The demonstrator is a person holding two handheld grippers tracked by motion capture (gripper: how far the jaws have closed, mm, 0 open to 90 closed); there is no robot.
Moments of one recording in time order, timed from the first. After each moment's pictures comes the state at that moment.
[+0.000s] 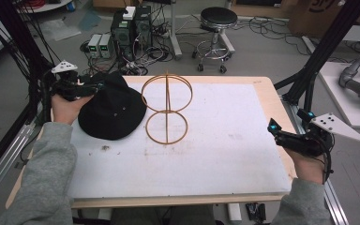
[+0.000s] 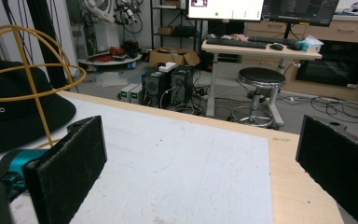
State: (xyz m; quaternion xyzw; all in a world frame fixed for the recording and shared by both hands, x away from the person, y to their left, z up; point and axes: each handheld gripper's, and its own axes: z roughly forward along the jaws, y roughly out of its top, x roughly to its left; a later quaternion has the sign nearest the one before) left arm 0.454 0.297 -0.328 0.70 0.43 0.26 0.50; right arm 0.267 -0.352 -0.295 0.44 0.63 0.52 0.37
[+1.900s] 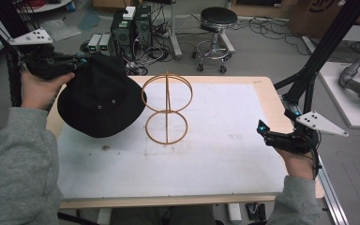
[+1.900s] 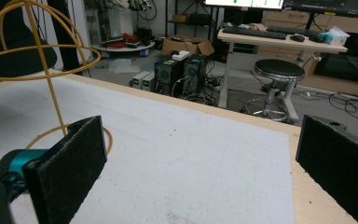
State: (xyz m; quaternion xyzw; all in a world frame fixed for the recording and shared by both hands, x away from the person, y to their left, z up) left arm 0.408 0.296 -0.204 0.74 0.29 0.24 0.56; right arm 0.280 -0.336 -0.307 0.42 0.66 0.52 0.35
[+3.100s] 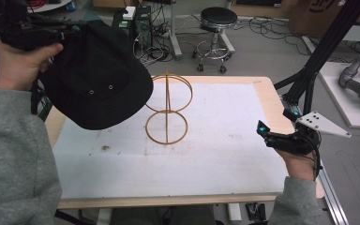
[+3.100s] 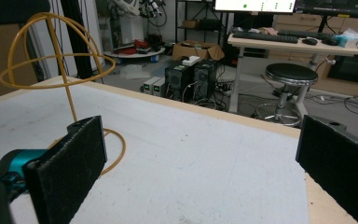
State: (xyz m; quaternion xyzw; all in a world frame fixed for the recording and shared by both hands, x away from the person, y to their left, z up) left arm 0.370 0.264 -0.104 0.74 0.21 0.21 0.61; right arm 0.277 -0.335 -0.303 0.41 0.66 0.54 0.33
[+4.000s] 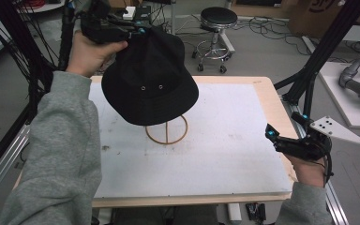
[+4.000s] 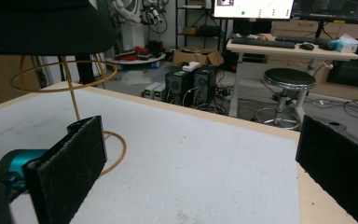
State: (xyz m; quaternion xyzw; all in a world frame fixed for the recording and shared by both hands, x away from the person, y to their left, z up) left arm 0.433 0.152 -0.124 0.77 0.14 0.14 0.60; right arm 0.260 -0.351 -0.299 0.41 0.65 0.55 0.34
